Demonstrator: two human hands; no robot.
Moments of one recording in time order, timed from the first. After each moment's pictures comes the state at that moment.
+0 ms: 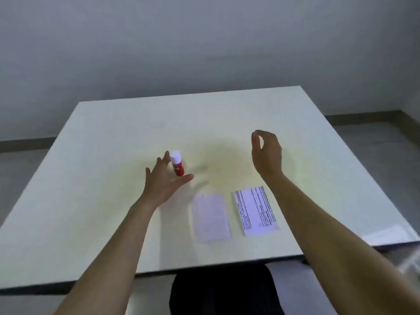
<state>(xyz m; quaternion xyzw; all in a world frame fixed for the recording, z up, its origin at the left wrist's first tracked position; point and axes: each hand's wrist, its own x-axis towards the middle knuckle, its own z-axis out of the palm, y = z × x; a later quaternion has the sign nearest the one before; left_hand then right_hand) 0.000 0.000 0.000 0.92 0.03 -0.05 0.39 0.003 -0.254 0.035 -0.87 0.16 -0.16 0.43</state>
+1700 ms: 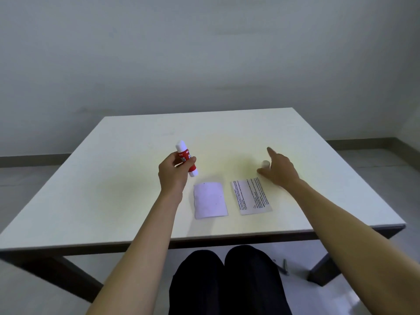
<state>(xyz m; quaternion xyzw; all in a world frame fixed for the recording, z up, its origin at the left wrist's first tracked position) -0.077 -0.043 0.036 0.71 0.10 0.12 0.69 -0.048 -0.312 0.007 -0.97 0.09 -0.02 0.22</state>
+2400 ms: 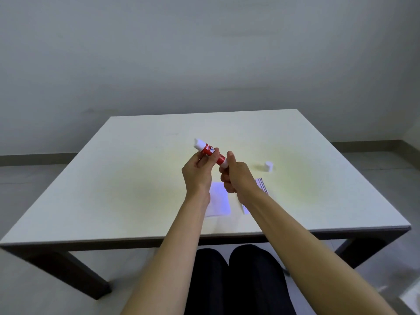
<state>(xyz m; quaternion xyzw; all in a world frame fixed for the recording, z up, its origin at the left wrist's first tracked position) -0.097 -0.089 0.043 0.58 0.09 0.10 0.80 -0.097 -0.185 0.045 -0.69 0.10 0.06 0.72</state>
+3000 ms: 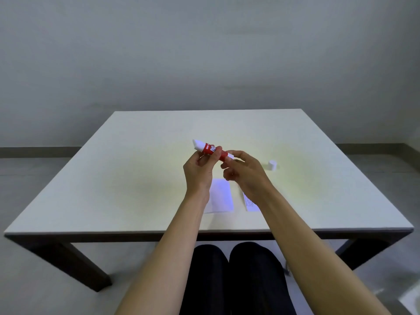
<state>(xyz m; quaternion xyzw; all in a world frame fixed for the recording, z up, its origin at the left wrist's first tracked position) -0.097 -0.079 0.037 0.58 0.05 0.11 0.80 -0.102 -0.201 0.040 -0.63 -0.03 0.04 0.77</state>
